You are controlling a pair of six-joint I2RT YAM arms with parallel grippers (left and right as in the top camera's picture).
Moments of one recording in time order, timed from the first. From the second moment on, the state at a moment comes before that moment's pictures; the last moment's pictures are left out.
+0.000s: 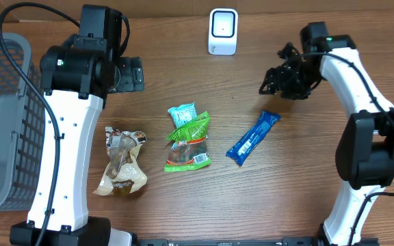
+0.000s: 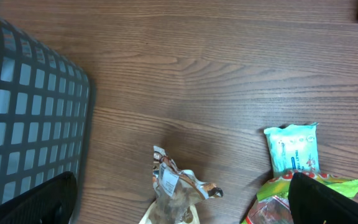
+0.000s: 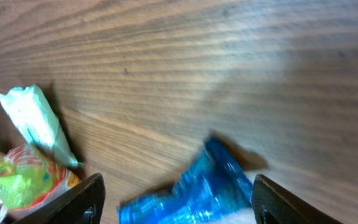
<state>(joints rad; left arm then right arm) -0.15 1.63 1.94 -1.41 -0.30 -0.23 0.09 2.10 1.72 -1.08 -0.46 0.07</state>
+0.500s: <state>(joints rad) -0.15 1.63 1.94 -1.41 -0.30 -0.23 0.15 2.09 1.45 -0.98 -0.41 0.14</state>
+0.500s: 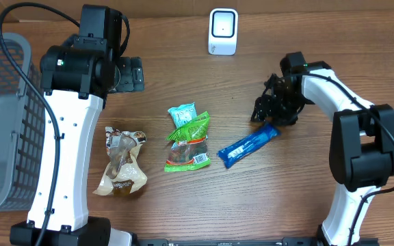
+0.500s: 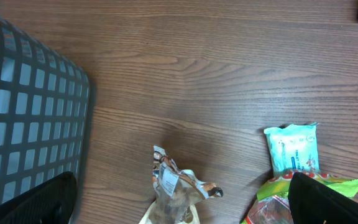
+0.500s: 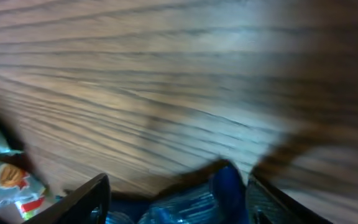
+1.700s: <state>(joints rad) -0.15 1.63 1.94 -1.41 -0.30 -0.23 0.28 1.87 1.35 -1.16 -0.31 -0.30</state>
